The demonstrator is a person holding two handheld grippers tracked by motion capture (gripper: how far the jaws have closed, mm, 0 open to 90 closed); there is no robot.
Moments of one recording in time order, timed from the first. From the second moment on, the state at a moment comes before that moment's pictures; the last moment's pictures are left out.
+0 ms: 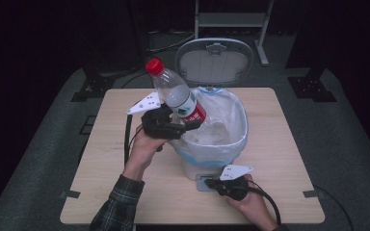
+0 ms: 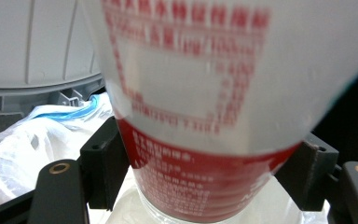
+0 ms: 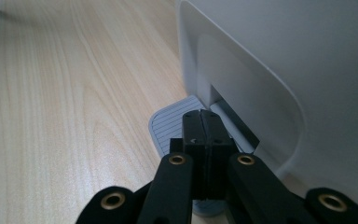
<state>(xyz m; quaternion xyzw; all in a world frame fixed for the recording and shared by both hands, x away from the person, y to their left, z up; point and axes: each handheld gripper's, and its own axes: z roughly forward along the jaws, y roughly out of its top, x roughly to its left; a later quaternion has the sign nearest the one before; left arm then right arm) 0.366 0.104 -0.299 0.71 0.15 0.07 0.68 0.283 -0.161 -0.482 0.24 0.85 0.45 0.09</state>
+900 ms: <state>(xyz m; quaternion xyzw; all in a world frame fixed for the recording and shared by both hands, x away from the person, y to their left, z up) 0.358 0.122 -0.296 0.71 0.16 0.10 0.68 0.284 -0.162 -0.482 0.24 0.85 0.45 0.09</state>
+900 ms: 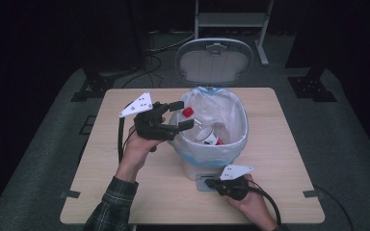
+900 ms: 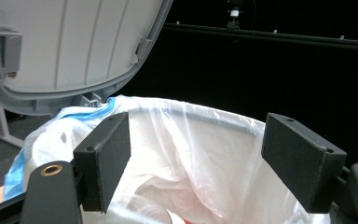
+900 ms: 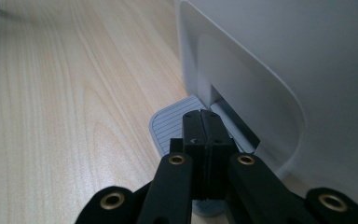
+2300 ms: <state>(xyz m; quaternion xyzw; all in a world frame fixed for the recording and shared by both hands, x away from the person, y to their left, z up) 0.306 0.206 -0.355 0.77 0.23 0.17 0.57 0.265 -0.191 -0.454 0.26 0.84 0.46 0.08</state>
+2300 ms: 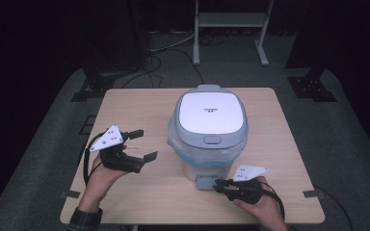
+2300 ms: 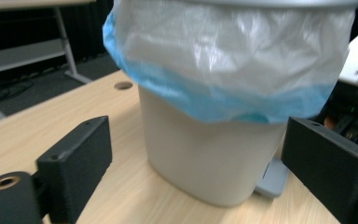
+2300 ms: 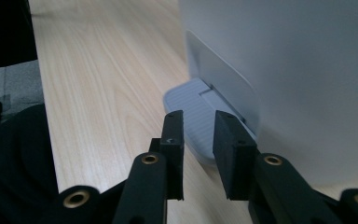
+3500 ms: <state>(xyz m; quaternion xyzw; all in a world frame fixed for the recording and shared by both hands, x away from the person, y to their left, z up) 0.285 0.225 -0.446 0.85 0.31 0.17 0.39 0.290 -0.282 -0.475 0.39 0.82 0.39 0.17</state>
